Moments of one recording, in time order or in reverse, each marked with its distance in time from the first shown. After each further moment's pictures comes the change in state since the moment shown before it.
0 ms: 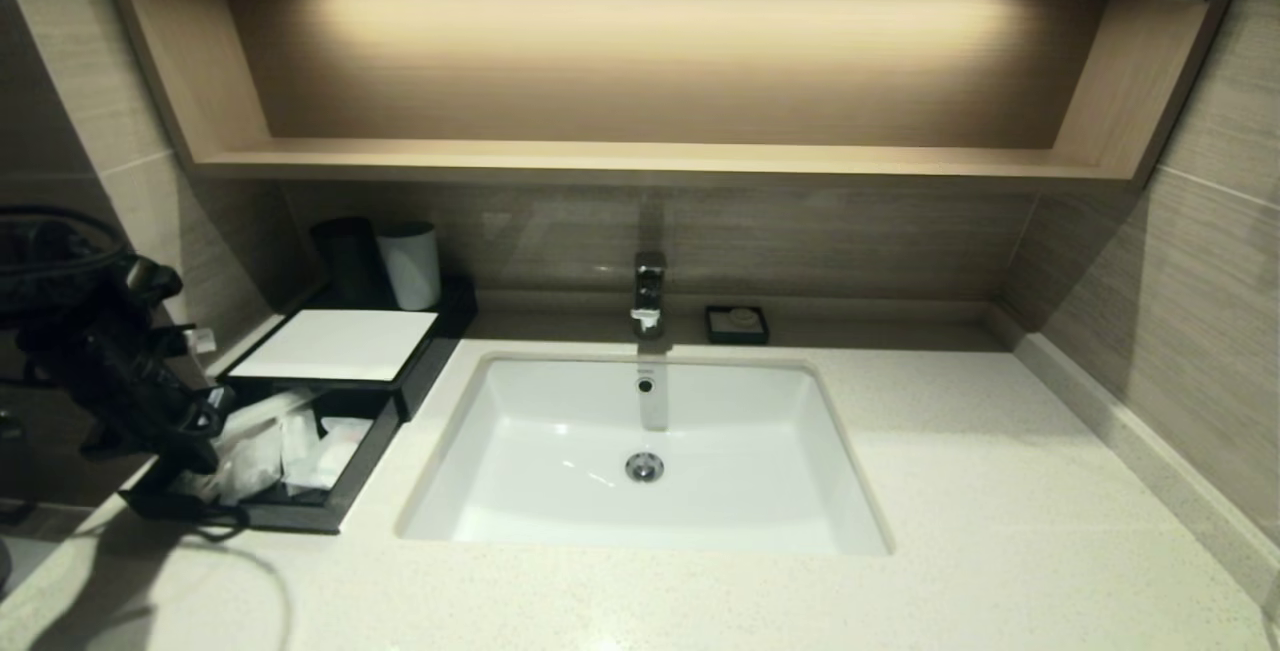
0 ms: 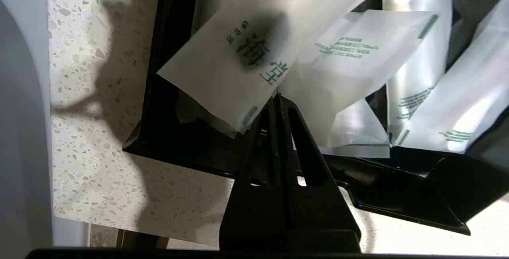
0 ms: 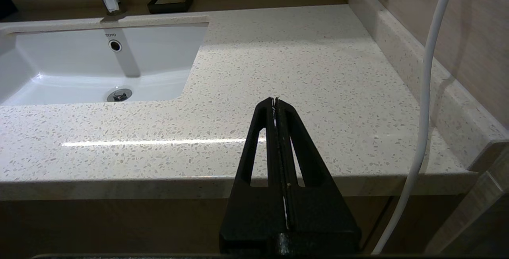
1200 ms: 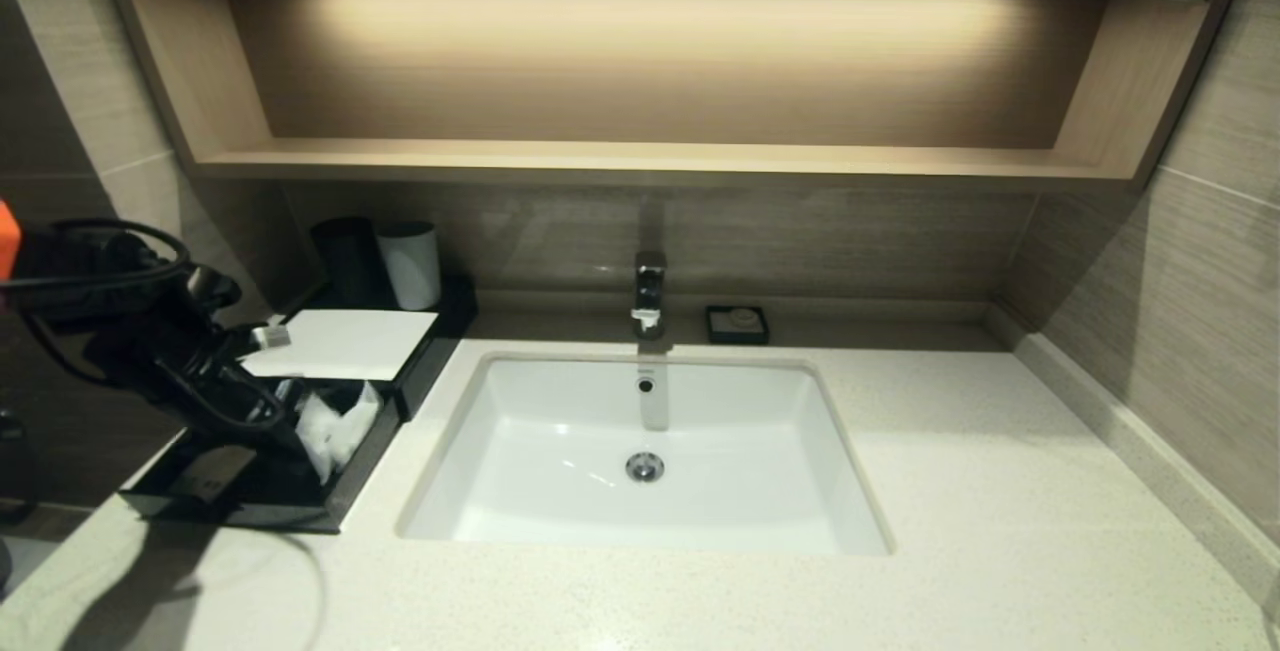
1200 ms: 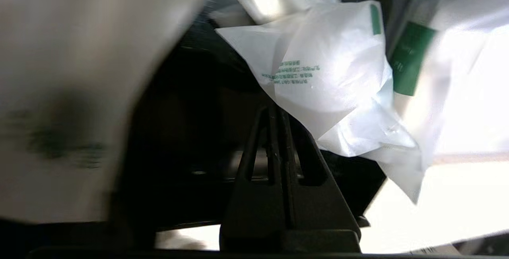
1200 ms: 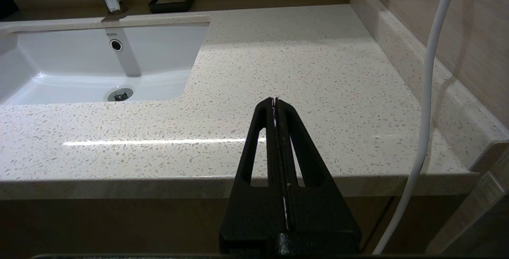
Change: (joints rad) left arm -0.091 0.053 -0.018 -0.005 -0.273 0.033; right arm 0.000 0.000 0.000 0.000 0.000 0.000
